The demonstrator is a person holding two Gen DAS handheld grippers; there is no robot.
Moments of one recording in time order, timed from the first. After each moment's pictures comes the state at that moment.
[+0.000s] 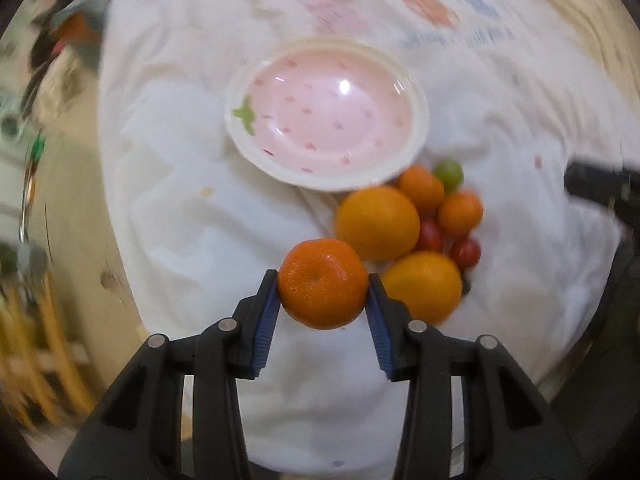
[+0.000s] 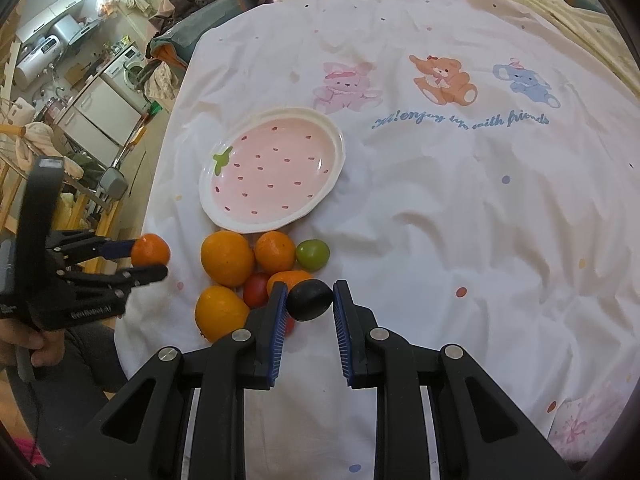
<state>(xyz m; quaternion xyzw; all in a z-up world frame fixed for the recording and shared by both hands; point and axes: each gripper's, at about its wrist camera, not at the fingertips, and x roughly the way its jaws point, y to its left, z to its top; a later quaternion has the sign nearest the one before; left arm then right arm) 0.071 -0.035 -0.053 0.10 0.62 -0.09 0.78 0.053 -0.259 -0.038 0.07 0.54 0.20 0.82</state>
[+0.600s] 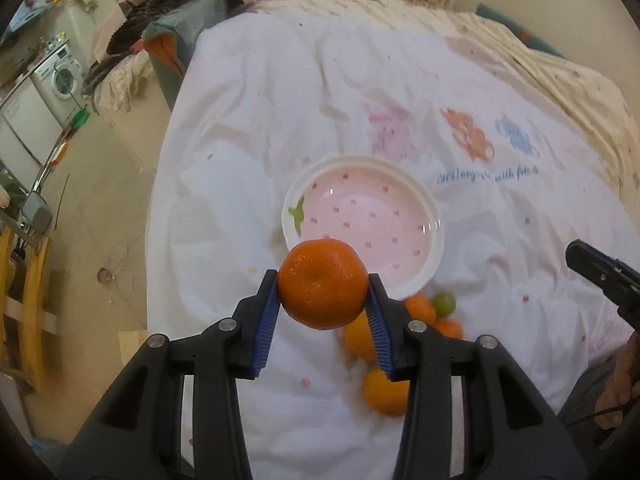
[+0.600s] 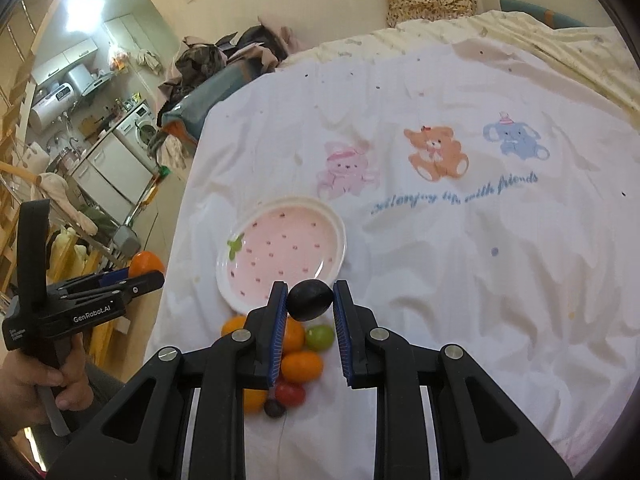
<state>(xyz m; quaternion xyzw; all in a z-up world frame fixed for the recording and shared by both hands) 0.095 -0.015 0.009 -0.01 0.50 -0.01 0.87 0.080 -0.275 0.005 0.12 0.44 0.20 0.87</state>
